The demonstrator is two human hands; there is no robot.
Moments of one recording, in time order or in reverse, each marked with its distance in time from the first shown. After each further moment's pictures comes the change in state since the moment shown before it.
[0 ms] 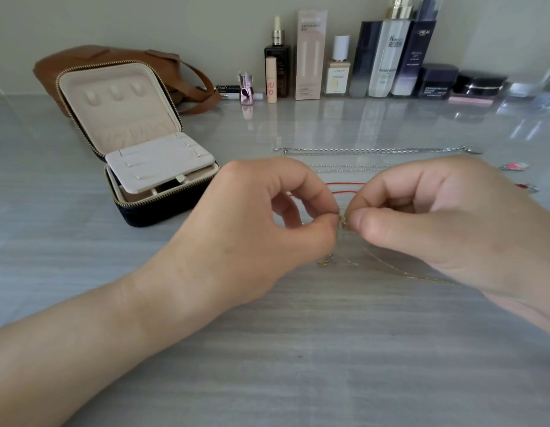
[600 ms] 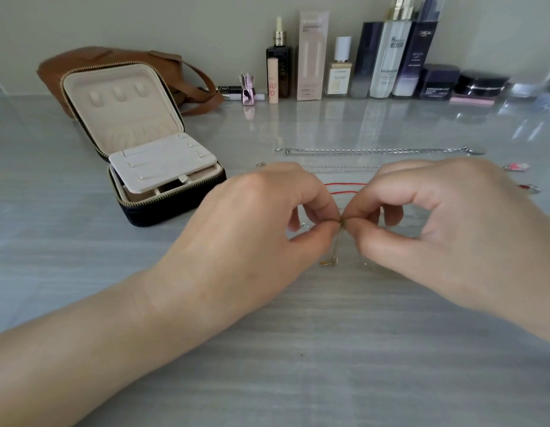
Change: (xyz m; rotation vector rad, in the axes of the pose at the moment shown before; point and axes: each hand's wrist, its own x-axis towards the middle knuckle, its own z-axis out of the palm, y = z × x) left_hand -0.002 -0.002 0.001 0.287 -0.017 0.087; right_hand -0.005 0.000 0.002 -0.619 0.131 -0.266
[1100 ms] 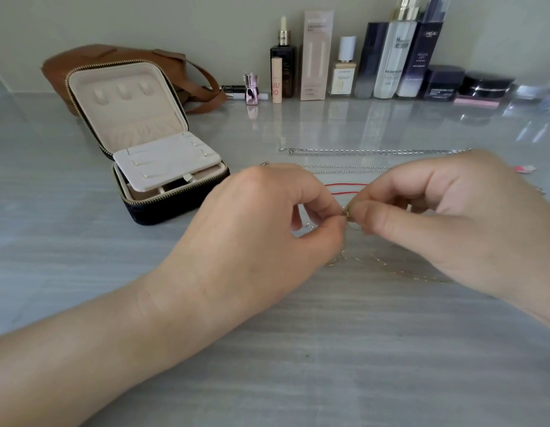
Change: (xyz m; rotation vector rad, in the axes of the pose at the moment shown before) left_hand -0.001 0.002 0.000 -0.053 0.049 -0.087; right_hand 0.005 0.002 -0.001 0.441 -0.019 0.161
